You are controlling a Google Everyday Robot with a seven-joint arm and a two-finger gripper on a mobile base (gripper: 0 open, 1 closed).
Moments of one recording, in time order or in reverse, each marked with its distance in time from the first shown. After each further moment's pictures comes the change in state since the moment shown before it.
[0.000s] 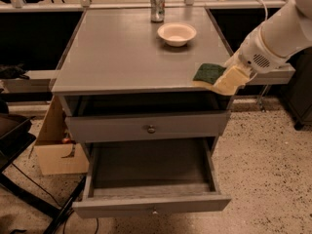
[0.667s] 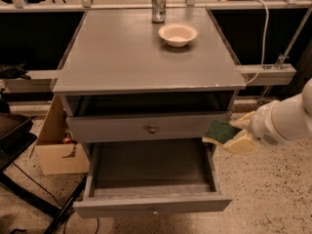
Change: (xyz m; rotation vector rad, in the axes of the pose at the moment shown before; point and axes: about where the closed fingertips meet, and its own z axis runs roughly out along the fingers) arm 0.122 0.084 0.060 -0.016 0.005 0.044
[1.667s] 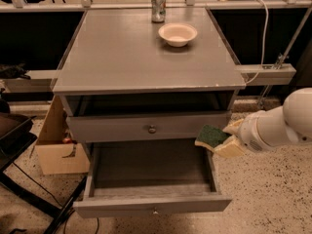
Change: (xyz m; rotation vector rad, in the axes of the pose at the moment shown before) arm 0.011 0.000 0.049 -0.010 -0.030 0.027
